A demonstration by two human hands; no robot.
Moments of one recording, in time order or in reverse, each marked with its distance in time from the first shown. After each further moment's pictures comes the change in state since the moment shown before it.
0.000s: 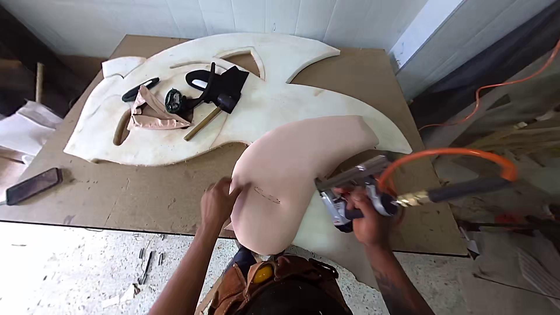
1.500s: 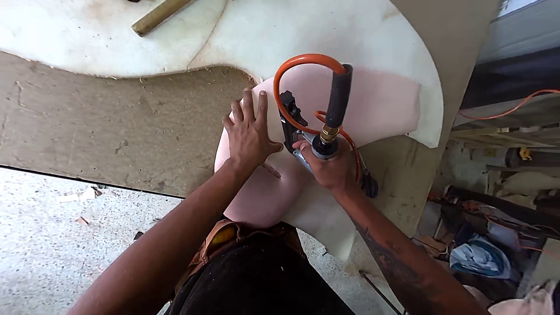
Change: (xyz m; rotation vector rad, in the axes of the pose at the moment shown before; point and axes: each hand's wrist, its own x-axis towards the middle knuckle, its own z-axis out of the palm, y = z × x) left_hand 0.113 0.038 0.107 0.208 -0.158 0.060; right_hand 0.101 0.089 0.136 -0.827 -0.563 0.107
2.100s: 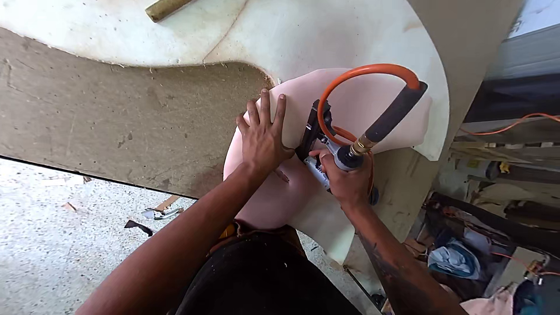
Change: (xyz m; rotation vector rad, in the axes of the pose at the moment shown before) left_hand 0.006 -0.006 0.010 -0.027 -0.013 0.026; right_hand -0.014 -0.003 0.003 0.081 0.025 0.174
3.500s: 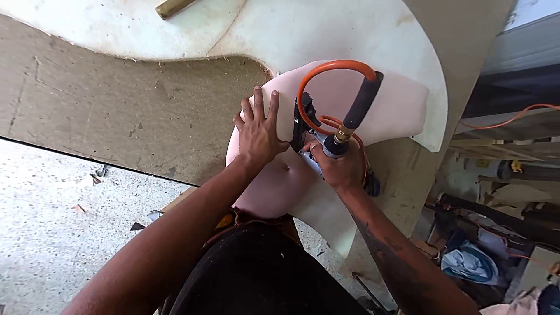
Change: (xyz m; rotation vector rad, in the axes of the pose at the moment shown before) left_hand -0.024 -0.006 -0.002 0.010 0.009 -0.035; right_hand -0.004 0.001 0.010 -0.041 -0.019 -0.146
